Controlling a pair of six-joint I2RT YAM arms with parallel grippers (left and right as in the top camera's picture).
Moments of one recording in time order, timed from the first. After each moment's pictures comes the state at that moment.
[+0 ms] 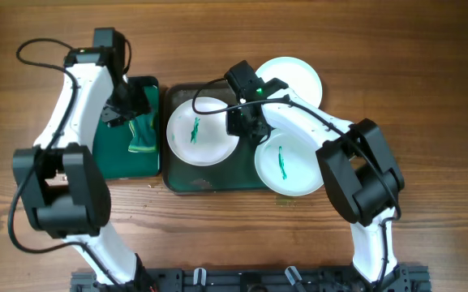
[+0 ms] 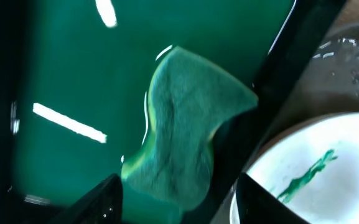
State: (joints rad) left arm 0.04 1.94 1.54 -1.10 0.00 -0.37; right arm 0.59 2.14 1.52 -0.70 -0.15 0.58
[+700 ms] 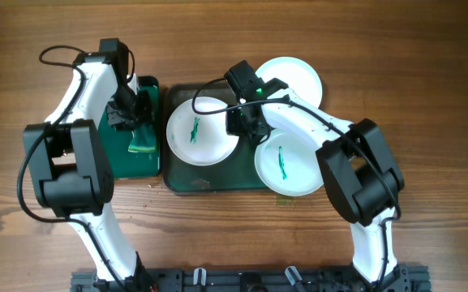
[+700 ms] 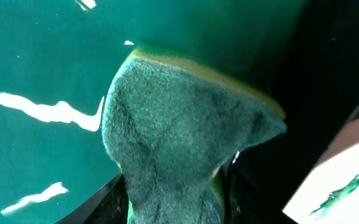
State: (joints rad) left arm 0.05 2.08 1.54 -1.07 0.07 -0.21; right arm 0.59 2.14 1.52 -0.69 -0.15 0.58
